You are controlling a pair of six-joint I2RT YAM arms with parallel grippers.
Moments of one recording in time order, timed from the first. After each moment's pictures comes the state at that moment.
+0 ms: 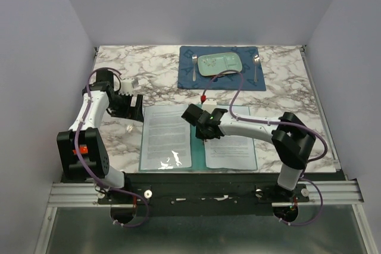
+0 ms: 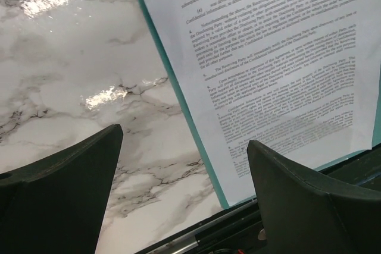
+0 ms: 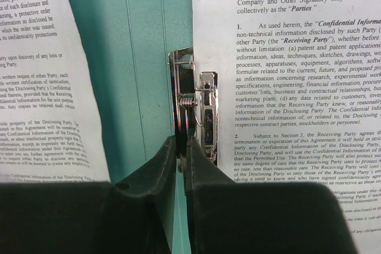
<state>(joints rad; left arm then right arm) 0.12 1.49 1.12 -0.90 0.45 0.31 1.01 1.81 1.23 -0.63 0.42 0.97</state>
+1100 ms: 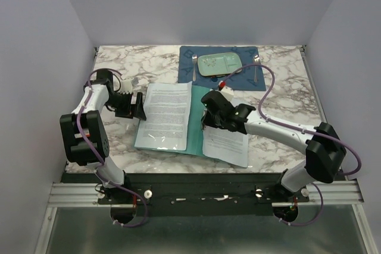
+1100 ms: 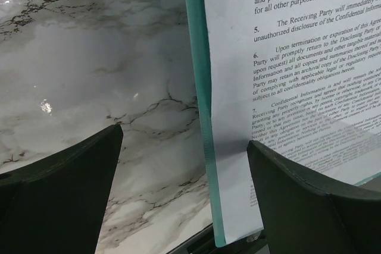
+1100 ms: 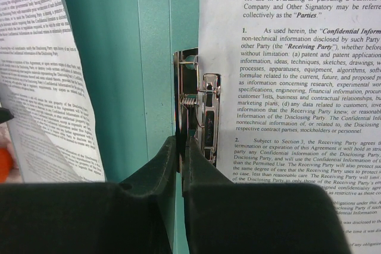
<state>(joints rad) 0.17 1.67 1.19 -0.90 0.58 0.33 0.90 1.53 1.11 -0.44 0.33 1.01</state>
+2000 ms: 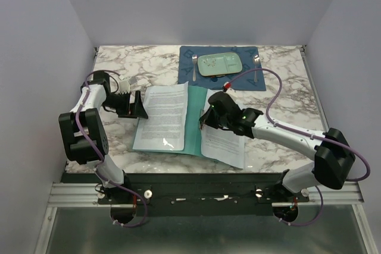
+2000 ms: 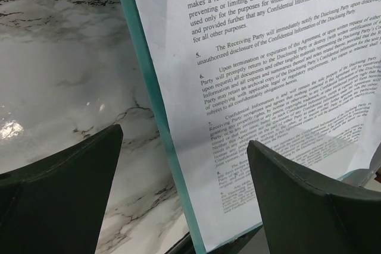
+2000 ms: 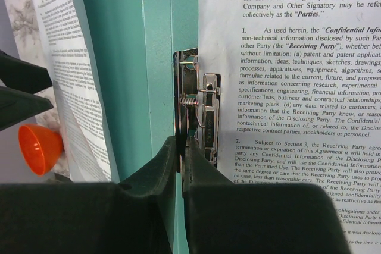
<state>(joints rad) 0.21 1.69 1.19 -0.93 0.76 0.36 0.88 1.44 1.01 -0.32 0.25 1.08</state>
